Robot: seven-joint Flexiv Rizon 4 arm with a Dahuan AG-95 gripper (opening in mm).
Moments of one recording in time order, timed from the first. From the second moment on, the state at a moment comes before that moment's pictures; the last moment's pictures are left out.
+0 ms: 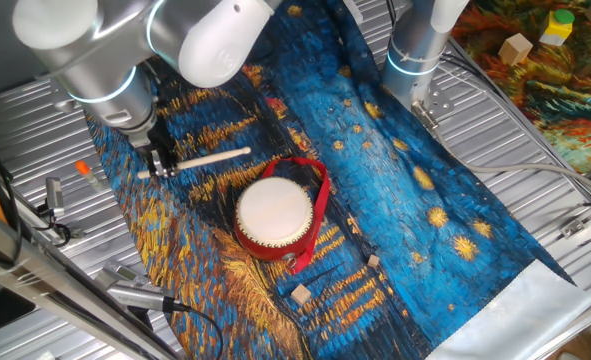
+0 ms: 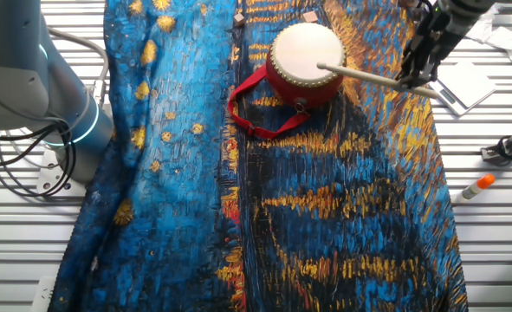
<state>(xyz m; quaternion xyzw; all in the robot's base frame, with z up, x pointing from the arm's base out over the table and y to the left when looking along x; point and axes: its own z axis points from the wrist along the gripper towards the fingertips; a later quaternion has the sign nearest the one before) 0.623 0.056 0.198 -0.13 -0.99 0.03 0.06</state>
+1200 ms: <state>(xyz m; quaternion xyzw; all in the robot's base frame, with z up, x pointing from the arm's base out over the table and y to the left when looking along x) 0.612 0.082 0.202 -0.13 -0.99 0.03 0.06</state>
